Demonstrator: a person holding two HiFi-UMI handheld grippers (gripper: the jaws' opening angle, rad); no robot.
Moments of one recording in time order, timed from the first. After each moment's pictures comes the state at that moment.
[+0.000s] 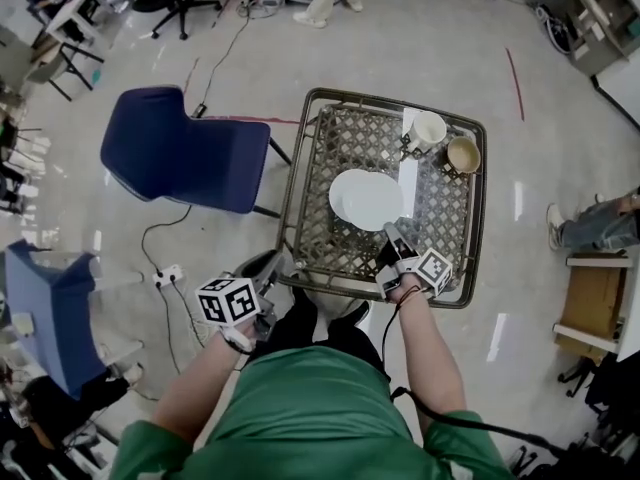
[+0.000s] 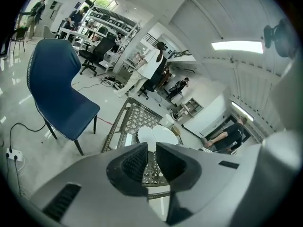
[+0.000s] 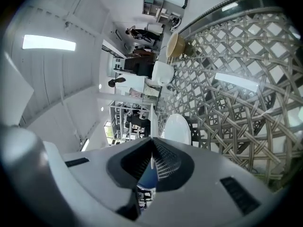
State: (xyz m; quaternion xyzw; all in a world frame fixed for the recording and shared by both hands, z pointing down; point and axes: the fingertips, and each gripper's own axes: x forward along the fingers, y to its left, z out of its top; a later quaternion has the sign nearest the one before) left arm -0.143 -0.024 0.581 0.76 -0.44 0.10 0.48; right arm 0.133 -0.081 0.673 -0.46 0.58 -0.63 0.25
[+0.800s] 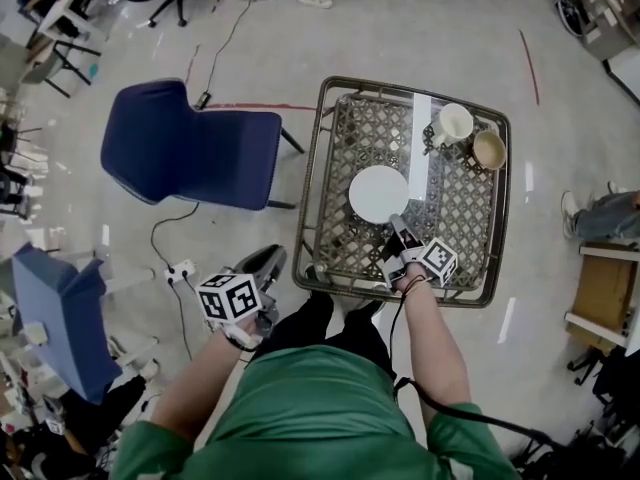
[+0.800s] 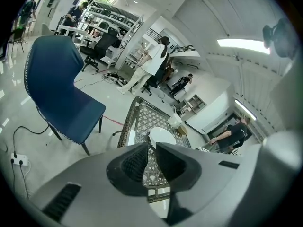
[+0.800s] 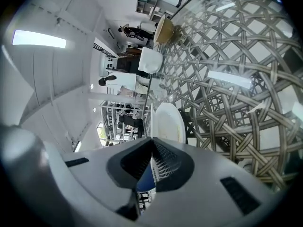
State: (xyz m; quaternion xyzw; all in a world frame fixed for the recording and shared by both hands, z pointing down) left arm -0.191 -0.064 0.603 0.74 -0.43 0.12 0.49; right arm 0.093 -0.115 0.726 -0.47 0.55 -0.65 0.24
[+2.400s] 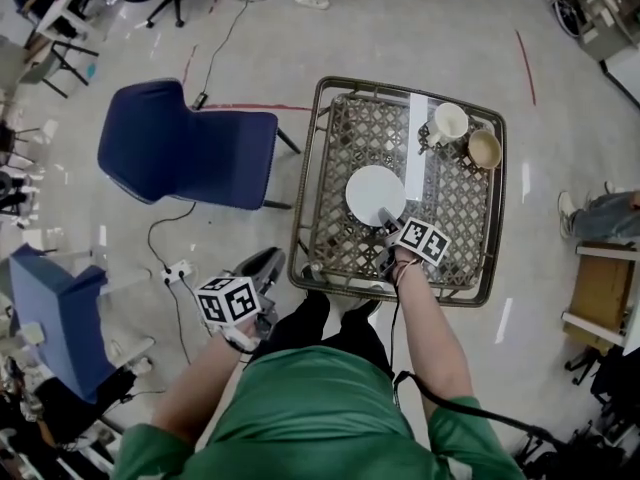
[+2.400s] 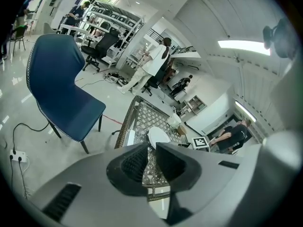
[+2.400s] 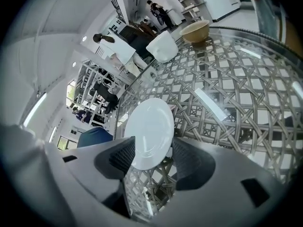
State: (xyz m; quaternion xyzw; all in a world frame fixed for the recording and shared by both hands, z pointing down) left arm -0.185 -0.055 0.604 0.74 -0.43 0.12 0.50; right arm 0.090 -0.124 0.754 -0.56 0.57 -0.60 -0.04
